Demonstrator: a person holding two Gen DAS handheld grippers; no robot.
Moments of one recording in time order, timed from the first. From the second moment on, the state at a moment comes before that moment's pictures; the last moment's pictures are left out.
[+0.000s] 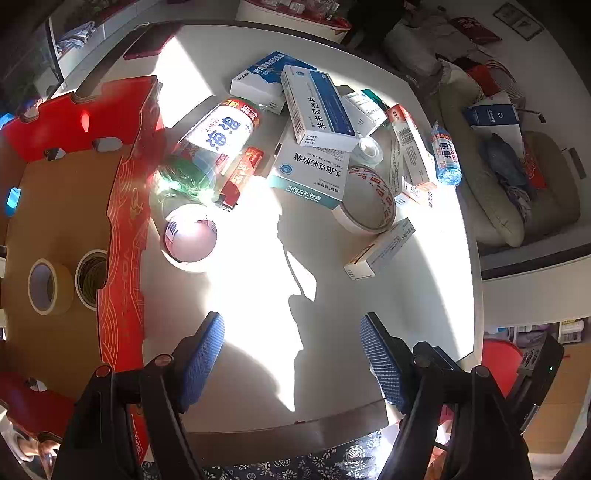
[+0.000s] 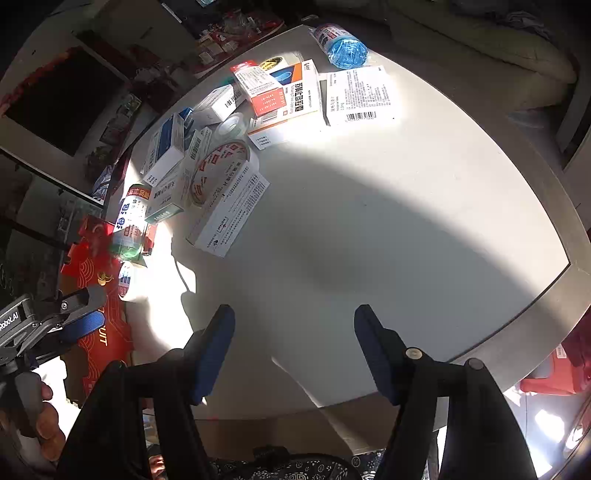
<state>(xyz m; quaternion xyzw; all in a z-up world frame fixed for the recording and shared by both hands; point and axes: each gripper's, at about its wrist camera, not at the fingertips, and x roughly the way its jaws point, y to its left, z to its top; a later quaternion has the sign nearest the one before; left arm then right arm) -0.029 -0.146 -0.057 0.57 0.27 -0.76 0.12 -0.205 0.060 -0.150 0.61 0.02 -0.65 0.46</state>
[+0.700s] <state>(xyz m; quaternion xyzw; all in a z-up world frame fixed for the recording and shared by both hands) -0.038 -0.182 -0.066 0.58 0.28 -0.75 0.14 -0.216 -0.066 -0.147 0.64 0.07 -0.65 0.40</state>
